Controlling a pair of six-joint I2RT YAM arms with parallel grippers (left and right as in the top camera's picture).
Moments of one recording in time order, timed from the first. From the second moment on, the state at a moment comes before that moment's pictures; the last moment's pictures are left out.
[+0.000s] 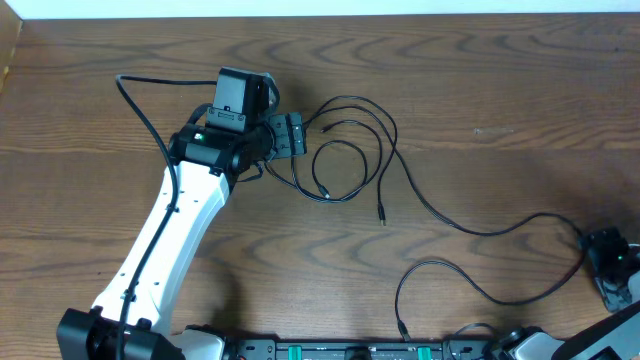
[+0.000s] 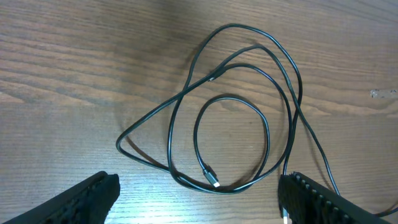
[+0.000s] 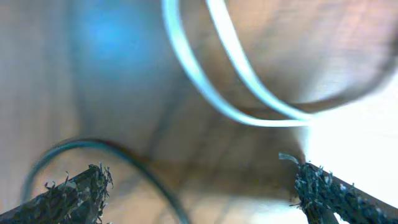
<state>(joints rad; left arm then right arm) -0.27 1.48 1.26 -0.76 0.13 -0.38 -0.94 1.43 0.61 -0.44 -0.11 0.34</state>
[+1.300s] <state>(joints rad) -0.27 1.48 1.26 -0.76 0.13 -0.38 -0.95 1.71 0.62 0.17 0.23 0.34</state>
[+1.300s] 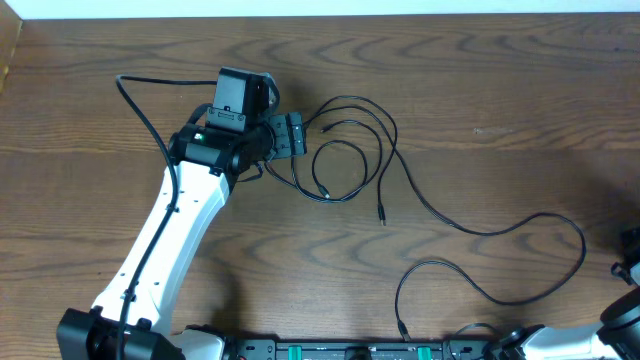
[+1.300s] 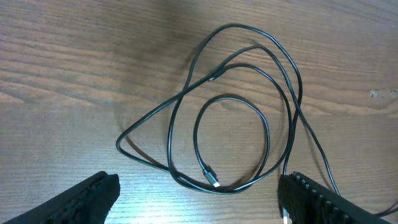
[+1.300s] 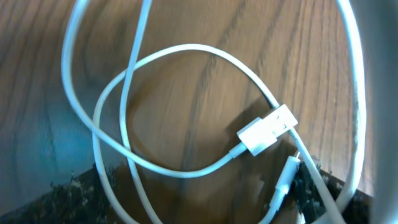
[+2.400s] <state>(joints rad) -0.27 1.48 1.26 -0.76 0.13 -0.38 -1.11 1.81 0.89 0.23 0.17 0.24</state>
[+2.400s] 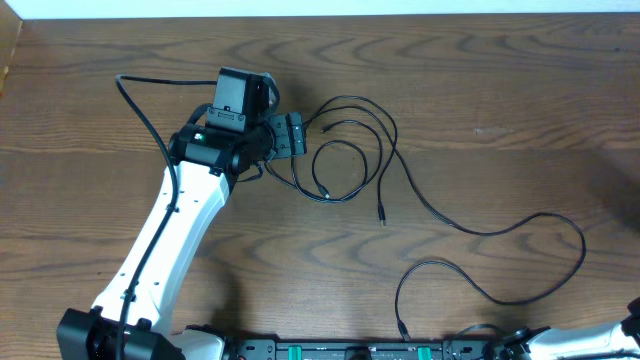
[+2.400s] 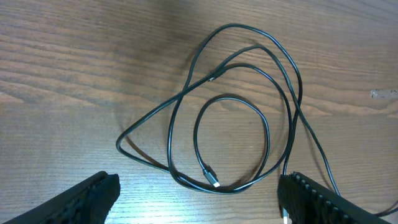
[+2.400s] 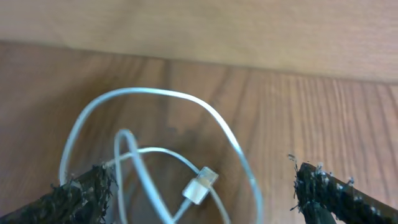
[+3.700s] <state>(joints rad) -0.27 1.48 1.26 -0.76 0.13 -0.38 -0.37 1.45 0.95 -0.28 -0.38 -0.14</state>
